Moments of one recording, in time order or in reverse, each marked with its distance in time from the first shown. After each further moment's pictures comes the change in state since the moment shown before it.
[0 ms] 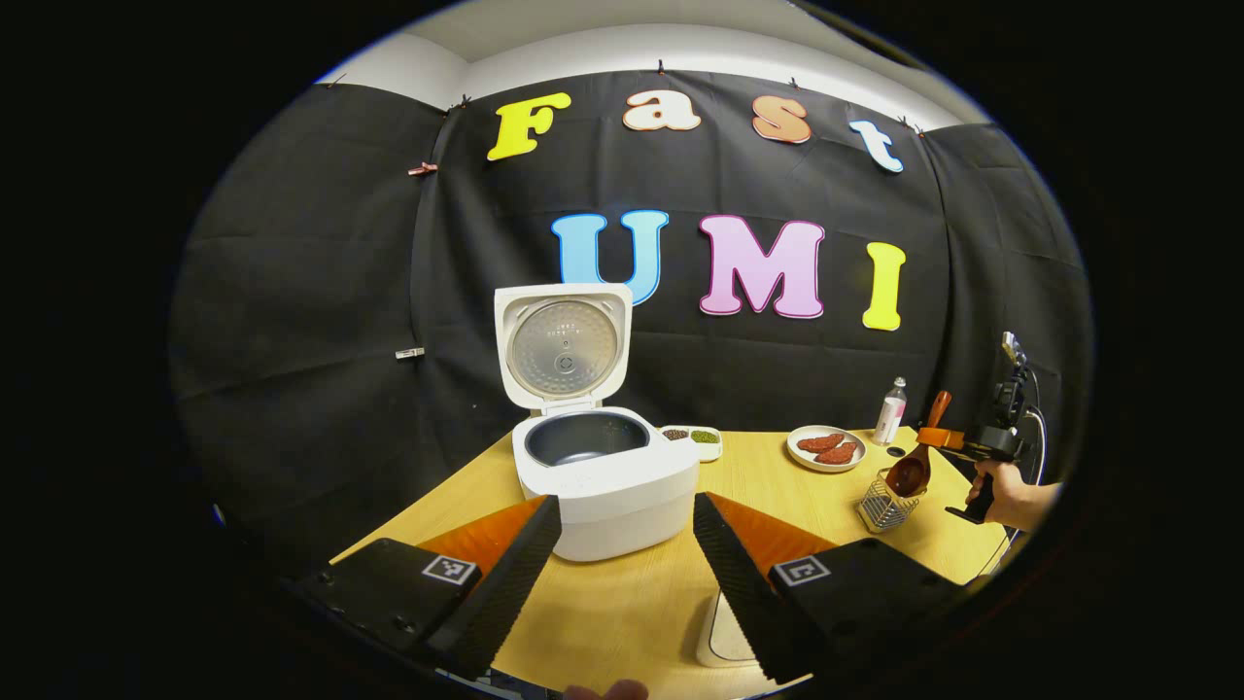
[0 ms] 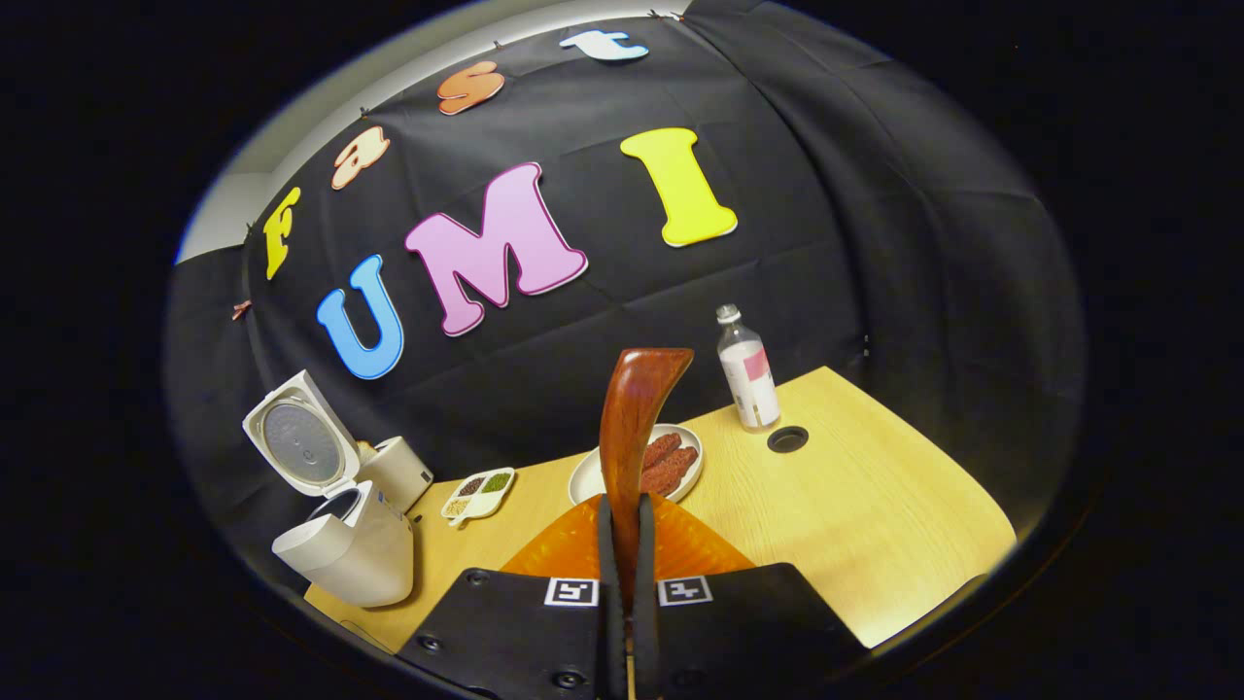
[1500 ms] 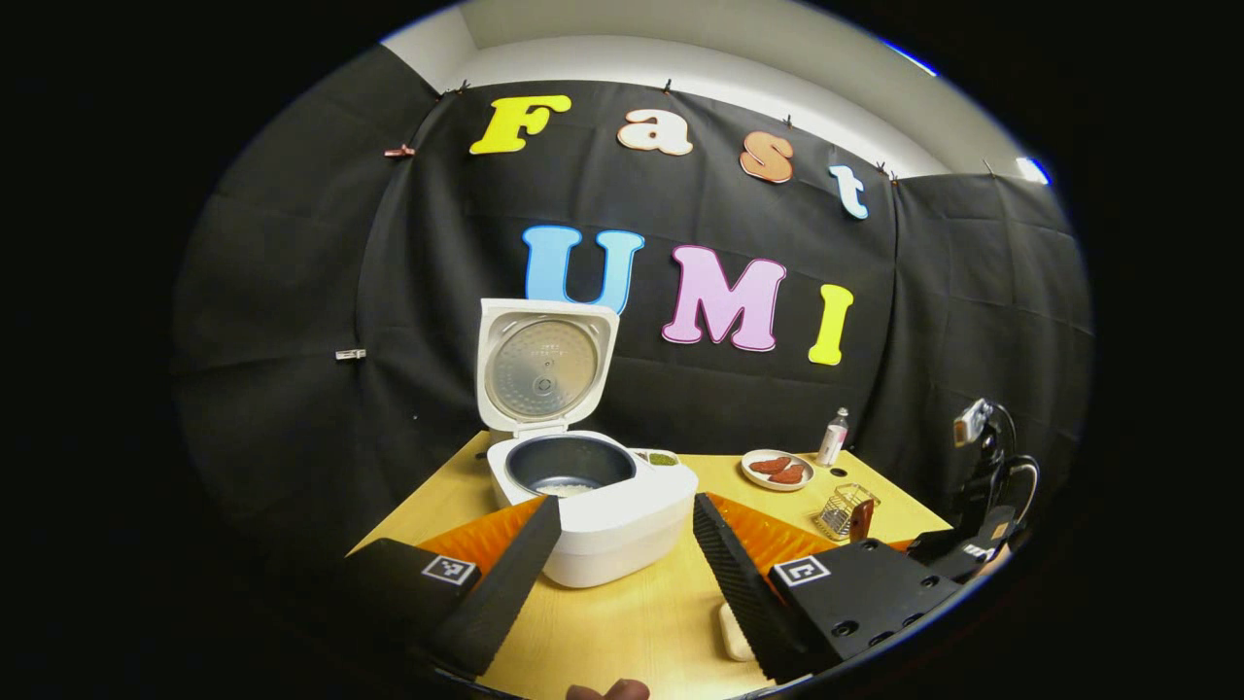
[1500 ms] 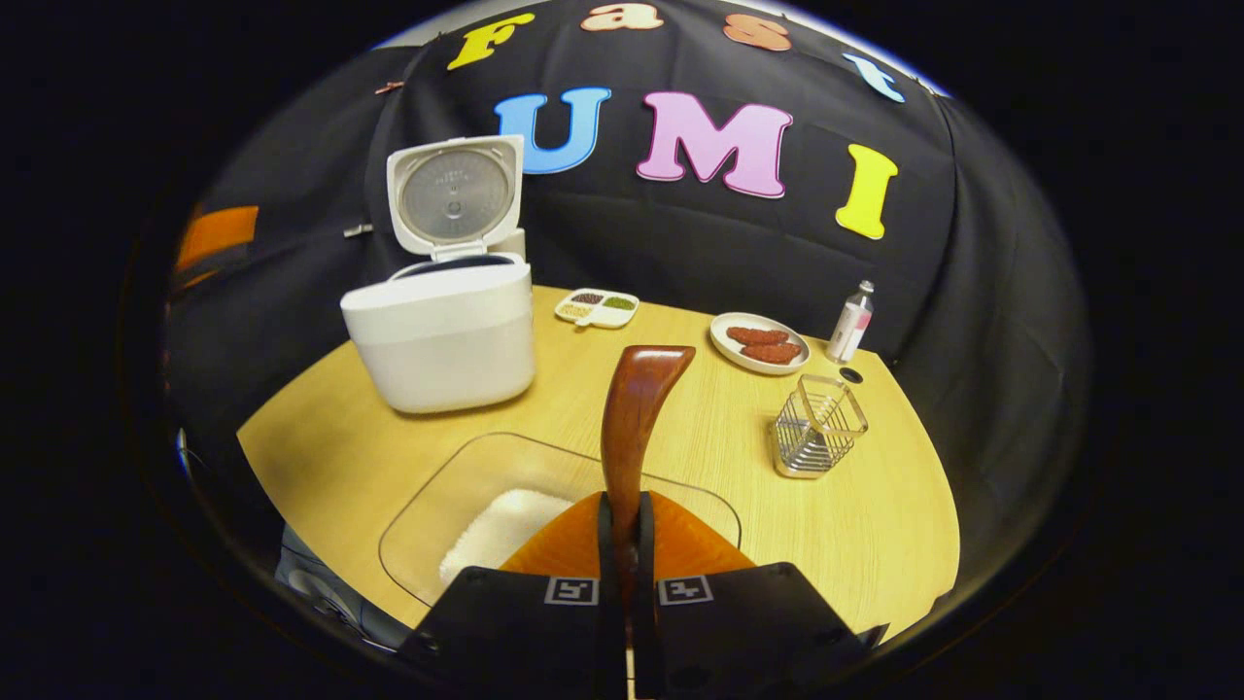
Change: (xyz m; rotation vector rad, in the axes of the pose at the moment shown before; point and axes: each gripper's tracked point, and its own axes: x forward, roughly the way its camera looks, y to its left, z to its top) left arm 0.011 0.076 0.018 -0.072 -0.058 -0.247; right arm -0.176 0.192 -0.197 -0.545 0.385 -0.015
